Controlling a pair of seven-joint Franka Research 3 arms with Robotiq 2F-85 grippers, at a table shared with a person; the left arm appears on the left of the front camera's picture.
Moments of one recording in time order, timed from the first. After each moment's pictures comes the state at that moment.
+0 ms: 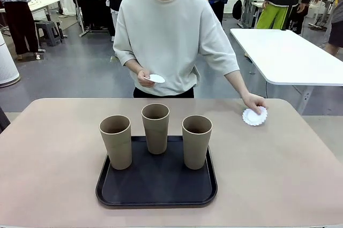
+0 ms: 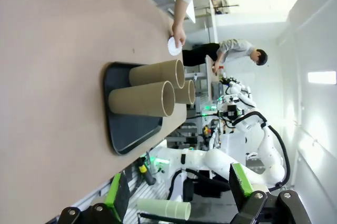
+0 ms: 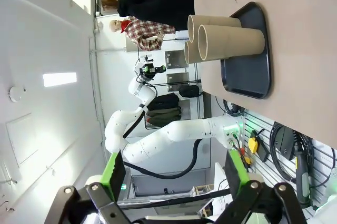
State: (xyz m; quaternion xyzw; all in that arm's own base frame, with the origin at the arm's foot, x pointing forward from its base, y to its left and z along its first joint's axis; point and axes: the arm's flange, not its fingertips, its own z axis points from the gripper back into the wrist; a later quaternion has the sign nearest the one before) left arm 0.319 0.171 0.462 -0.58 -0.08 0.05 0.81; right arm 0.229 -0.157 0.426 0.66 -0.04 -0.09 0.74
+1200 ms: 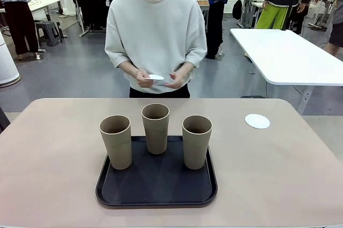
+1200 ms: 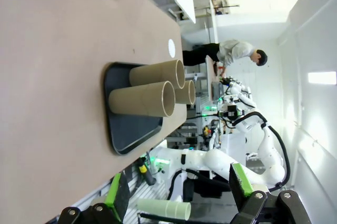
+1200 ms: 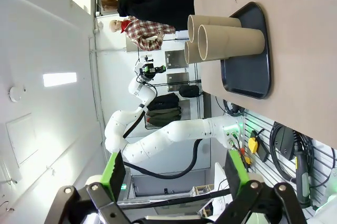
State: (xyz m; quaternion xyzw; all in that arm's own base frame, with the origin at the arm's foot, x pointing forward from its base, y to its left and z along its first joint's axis) left arm 0.319 0.172 0.462 -0.58 -0.08 0.05 0.81; right arm 0.229 -0.157 0.426 0.66 -0.04 -0.09 0.74
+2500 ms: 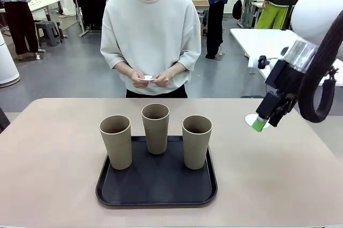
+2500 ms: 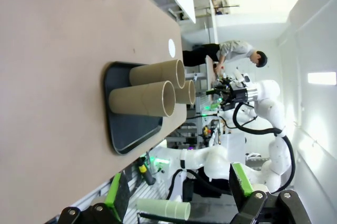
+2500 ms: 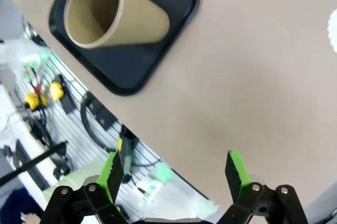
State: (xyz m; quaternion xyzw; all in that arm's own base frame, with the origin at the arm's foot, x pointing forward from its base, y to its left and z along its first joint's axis) left arm 0.319 0.172 0.461 -0.58 -0.08 0.05 0.81; right arm 0.363 0.091 0.471 0.16 0.00 0.32 0.93
